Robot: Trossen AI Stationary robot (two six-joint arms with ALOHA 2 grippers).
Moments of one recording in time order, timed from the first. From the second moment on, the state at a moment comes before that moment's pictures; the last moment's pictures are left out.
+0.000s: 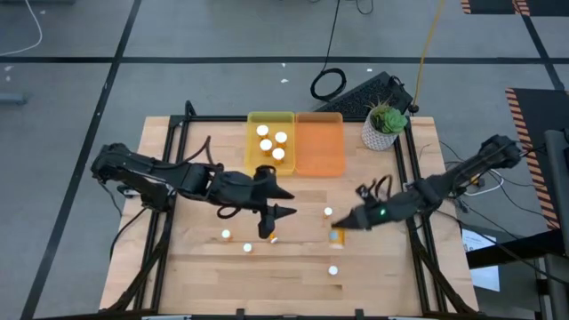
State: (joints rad) left arm -0.27 1.51 1.51 -0.41 -0.23 -0.40; right arm 0.48 1.00 0.74 -0.09 0.25 1.57
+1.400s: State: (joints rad) left arm -0.09 1.62 1.55 -0.01 -0.63 0.01; right arm -0.03 1.09 0.74 0.59 0.44 1.43
